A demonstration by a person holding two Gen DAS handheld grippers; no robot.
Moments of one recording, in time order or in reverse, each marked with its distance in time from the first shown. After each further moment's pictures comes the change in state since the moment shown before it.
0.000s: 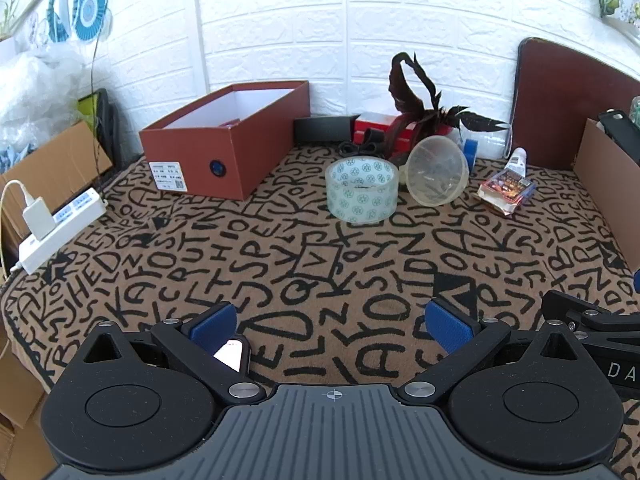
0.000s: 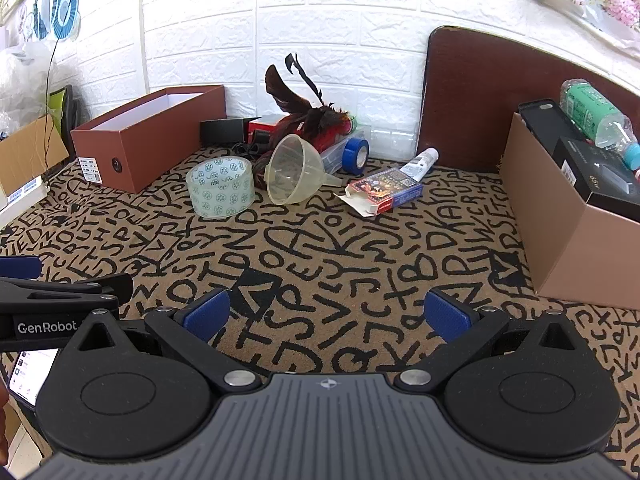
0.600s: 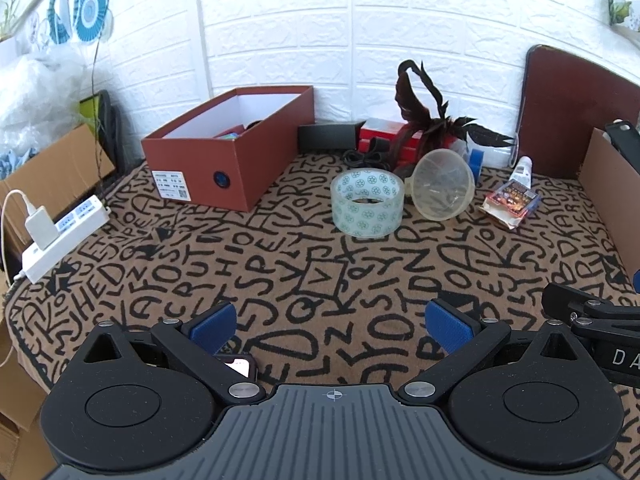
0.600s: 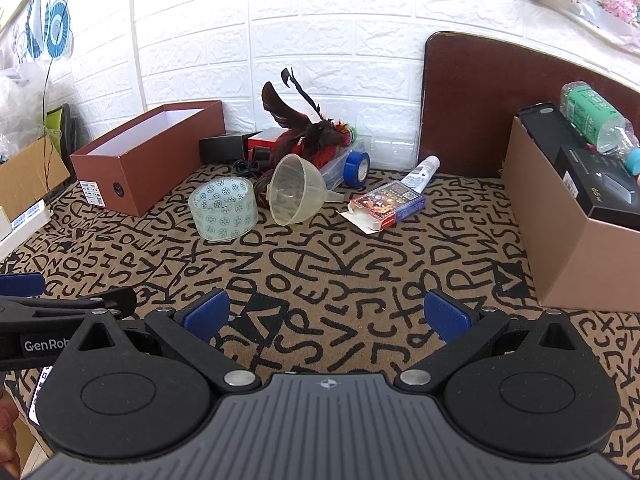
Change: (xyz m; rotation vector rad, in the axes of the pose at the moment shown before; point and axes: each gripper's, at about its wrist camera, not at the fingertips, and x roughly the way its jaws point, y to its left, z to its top) left arm 0.004 0.002 0.025 -0.005 0.030 0.010; right arm 0.004 -0.001 0.021 0.043 0.007 0.015
